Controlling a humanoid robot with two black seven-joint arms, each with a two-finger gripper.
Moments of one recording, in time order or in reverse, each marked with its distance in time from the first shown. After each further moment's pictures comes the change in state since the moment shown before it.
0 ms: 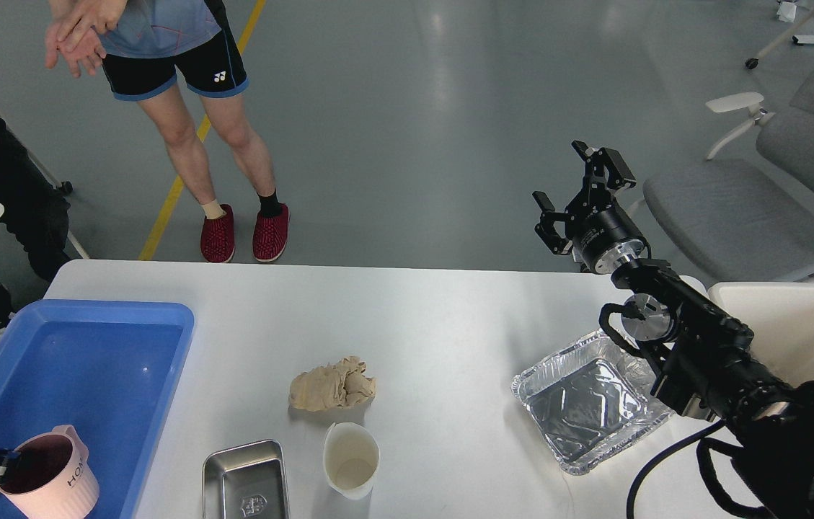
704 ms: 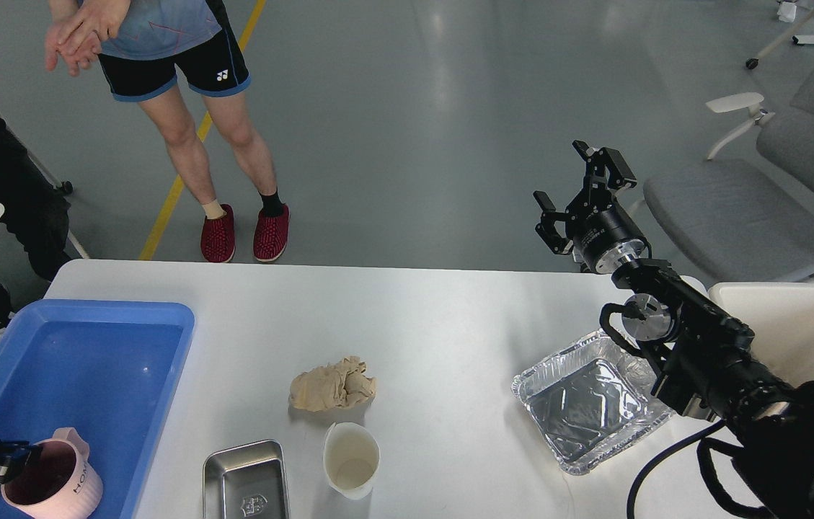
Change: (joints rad) left arm 0.022 0.005 -0.009 -0.007 0.032 0.089 -0.017; right arm 0.000 -0.001 0.000 0.000 0.000 0.000 0.002
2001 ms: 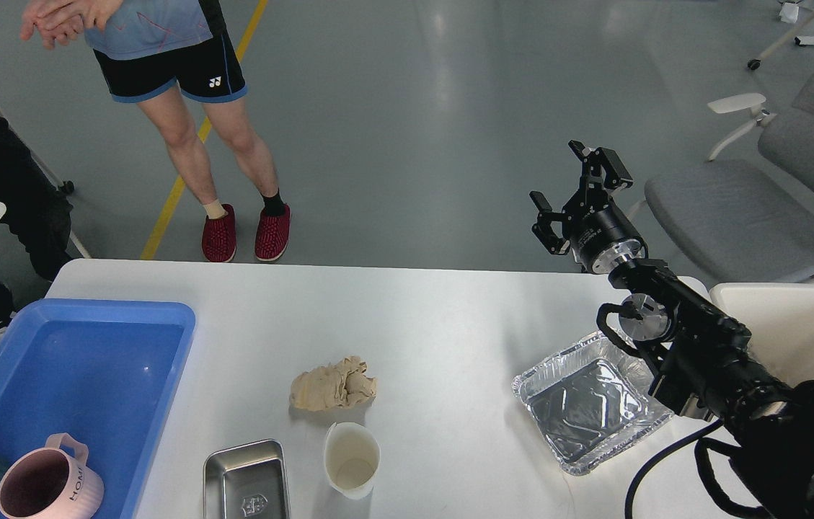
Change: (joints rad) left arm -0.280 0.493 -0.534 -0.082 -0.223 -0.781 -0.200; right arm 0.001 0.006 -0.003 0.001 0.000 0.000 -0.002
